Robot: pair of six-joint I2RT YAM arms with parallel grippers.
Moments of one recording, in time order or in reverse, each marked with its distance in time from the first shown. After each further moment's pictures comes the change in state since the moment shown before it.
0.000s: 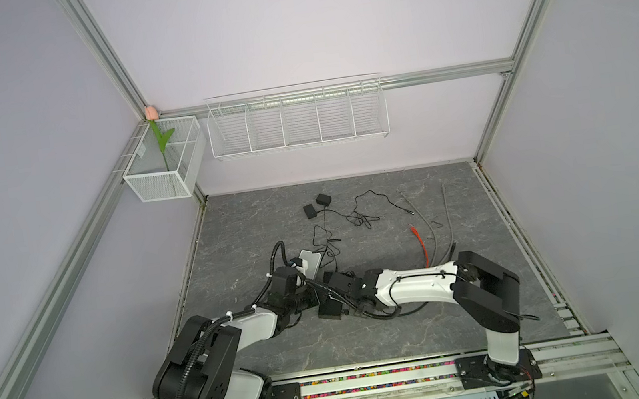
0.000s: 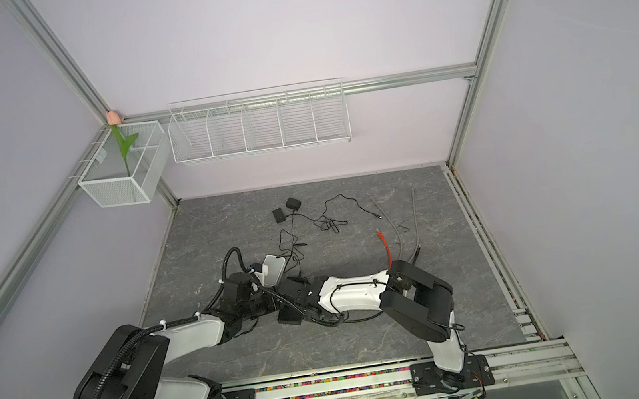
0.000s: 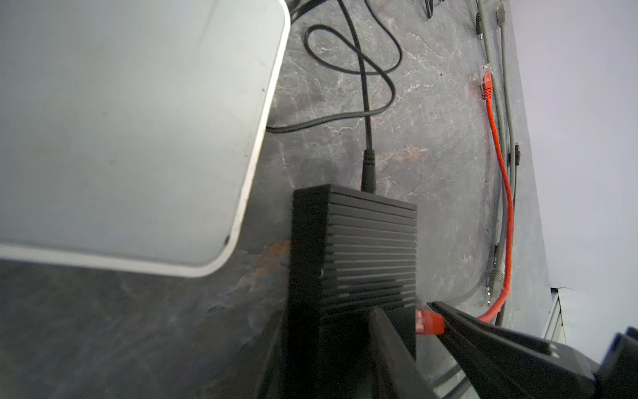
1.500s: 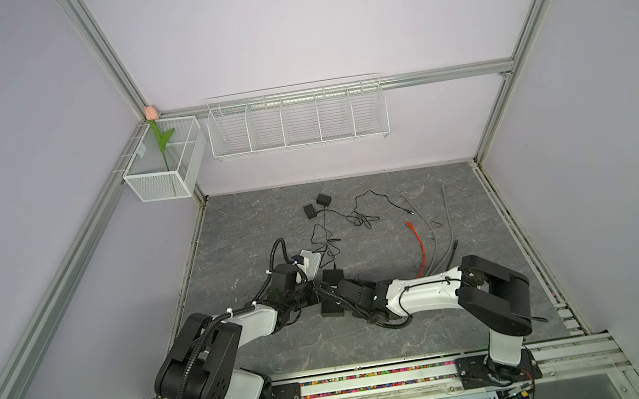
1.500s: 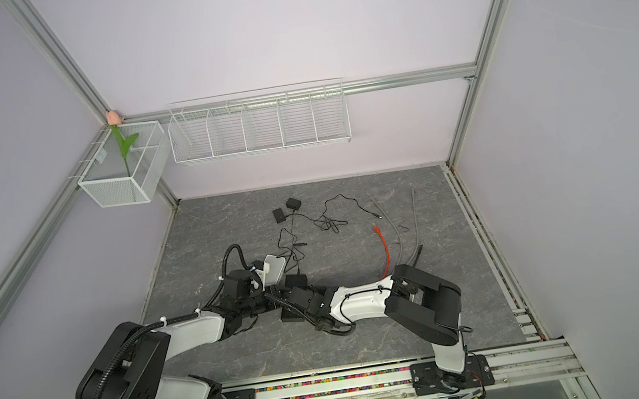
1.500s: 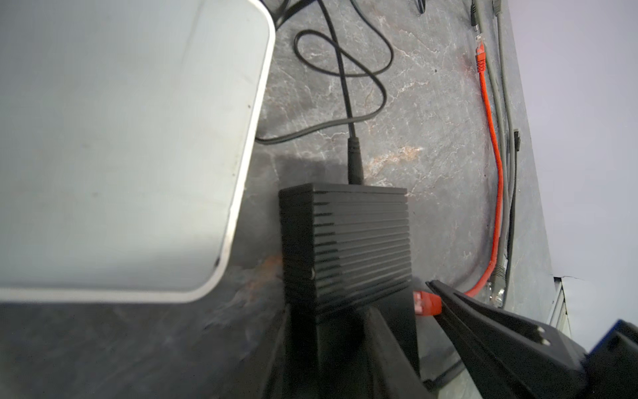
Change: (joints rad) left arm 0.011 -0.017 0.027 -0.074 0.023 0.054; right arm 0.016 -0.066 -0.187 0.290 0.116 -0.084
